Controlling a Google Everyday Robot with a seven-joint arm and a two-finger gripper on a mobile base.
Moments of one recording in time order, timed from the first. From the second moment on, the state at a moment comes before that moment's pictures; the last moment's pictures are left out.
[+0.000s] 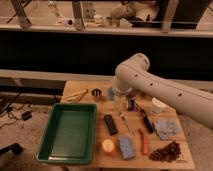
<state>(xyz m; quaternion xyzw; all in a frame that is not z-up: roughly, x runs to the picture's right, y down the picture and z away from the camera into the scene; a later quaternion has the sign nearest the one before) 0.039 0.020 0.731 -0.18 -0.13 -0.06 0.97</state>
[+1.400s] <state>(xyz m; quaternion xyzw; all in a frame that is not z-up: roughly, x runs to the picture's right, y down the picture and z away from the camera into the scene) -0.080 -0.020 0.777 -0.22 -0.24 -0.15 0.93</state>
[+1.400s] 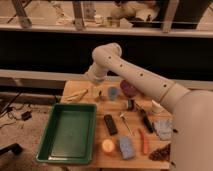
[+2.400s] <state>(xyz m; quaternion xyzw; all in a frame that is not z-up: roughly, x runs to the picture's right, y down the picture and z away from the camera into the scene) -0.166 -0.010 0.796 -0.23 -0.27 -0.21 0.91</state>
